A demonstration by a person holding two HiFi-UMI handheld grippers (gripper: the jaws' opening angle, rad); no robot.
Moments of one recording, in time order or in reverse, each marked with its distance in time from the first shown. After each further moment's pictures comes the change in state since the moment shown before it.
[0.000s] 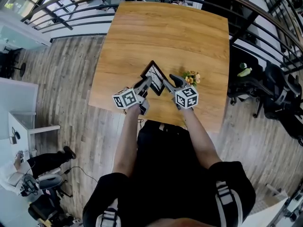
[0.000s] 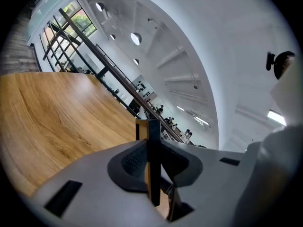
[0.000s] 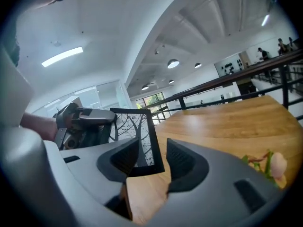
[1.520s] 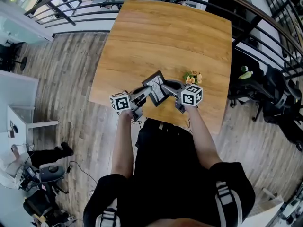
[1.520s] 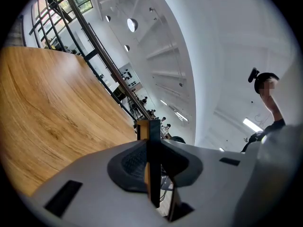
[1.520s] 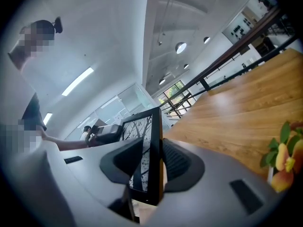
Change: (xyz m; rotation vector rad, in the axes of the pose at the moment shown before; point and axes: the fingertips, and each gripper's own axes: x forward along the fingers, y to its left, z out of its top) left arm -0.042 -0.010 -0.034 -0.071 0.131 -0.237; right arm -0.003 0.047 -0.020 0.223 0.093 0.388
